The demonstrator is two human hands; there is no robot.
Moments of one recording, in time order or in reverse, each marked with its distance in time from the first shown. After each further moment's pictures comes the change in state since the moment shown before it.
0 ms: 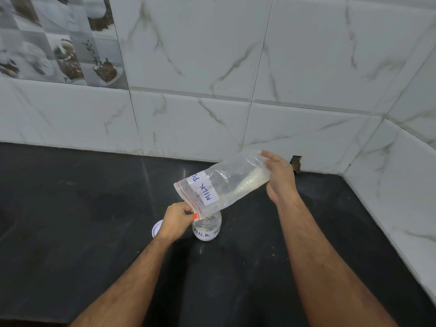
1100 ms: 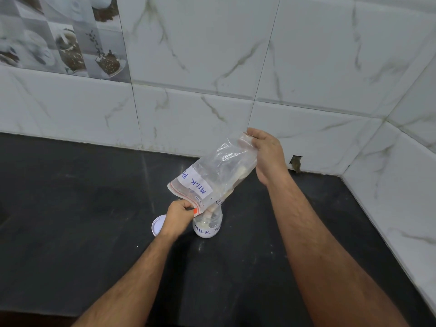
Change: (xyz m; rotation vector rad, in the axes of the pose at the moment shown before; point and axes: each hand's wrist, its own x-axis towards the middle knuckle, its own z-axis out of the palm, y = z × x) left_hand 0.004 -0.014 0.009 -0.207 0.030 -0.069; right_hand -0.027 -0.047 0.058 -0.037 -0.087 -0.069
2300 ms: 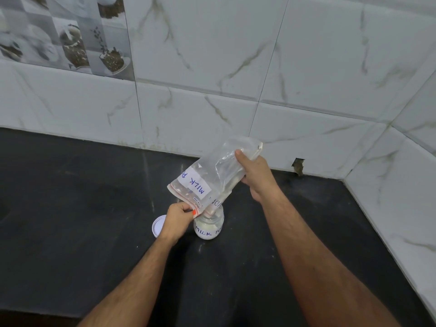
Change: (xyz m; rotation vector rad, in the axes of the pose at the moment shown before) left_hand 0.000 -0.010 -0.001 -0.102 0.027 0.017; right_hand -0.010 0.038 0.007 -0.179 -0.133 0.067
